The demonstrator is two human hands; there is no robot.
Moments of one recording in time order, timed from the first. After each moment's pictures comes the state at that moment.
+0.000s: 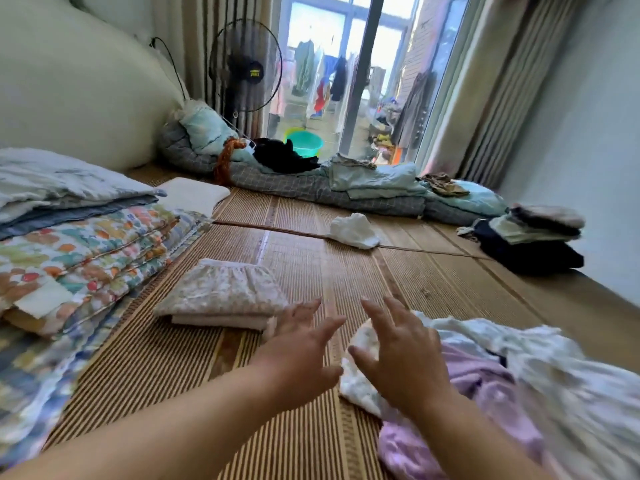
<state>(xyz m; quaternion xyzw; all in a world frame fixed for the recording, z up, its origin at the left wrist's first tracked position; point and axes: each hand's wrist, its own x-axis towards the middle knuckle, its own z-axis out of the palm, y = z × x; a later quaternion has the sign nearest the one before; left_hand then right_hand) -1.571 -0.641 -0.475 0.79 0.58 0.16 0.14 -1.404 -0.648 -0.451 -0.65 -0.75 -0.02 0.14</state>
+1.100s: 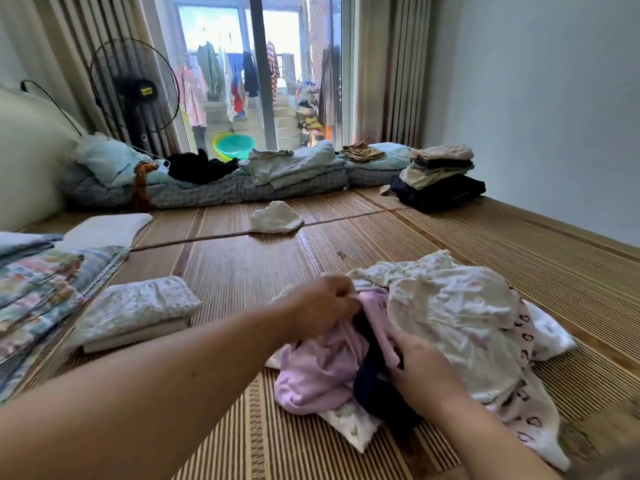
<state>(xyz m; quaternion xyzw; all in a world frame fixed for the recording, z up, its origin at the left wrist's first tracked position) -1.375 -0.670 -0.417 0.81 0.44 0.20 0.34 -1.210 -0.752 -0.499 -0.73 -0.62 0.14 0.24</state>
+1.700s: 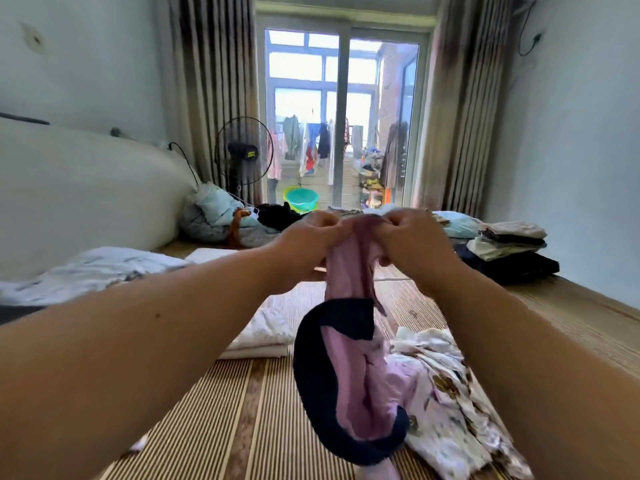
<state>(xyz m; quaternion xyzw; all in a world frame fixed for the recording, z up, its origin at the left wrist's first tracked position) -1.555 -0.757 -0.248 0.65 0.42 0.44 0.46 -1.402 -0.766 -0.242 -0.54 -0.67 0.11 0.50</state>
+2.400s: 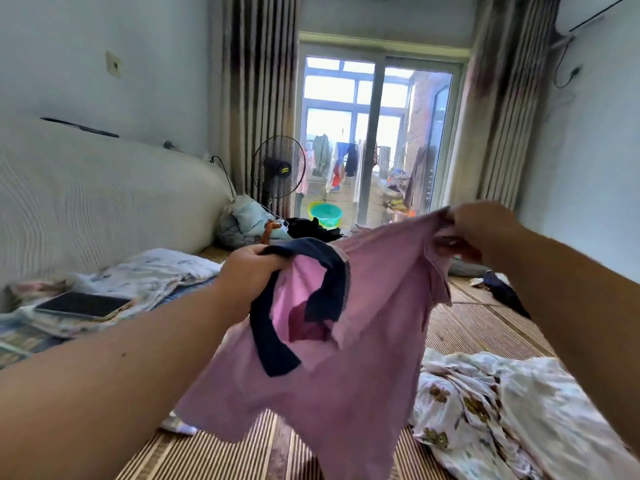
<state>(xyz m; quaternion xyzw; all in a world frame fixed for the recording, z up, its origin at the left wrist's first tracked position) -1.686 -0.790 -0.271 0.51 0.50 0.60 0.36 -1.409 -0.791 -0.177 -0.60 -0.56 0.28 0.50</state>
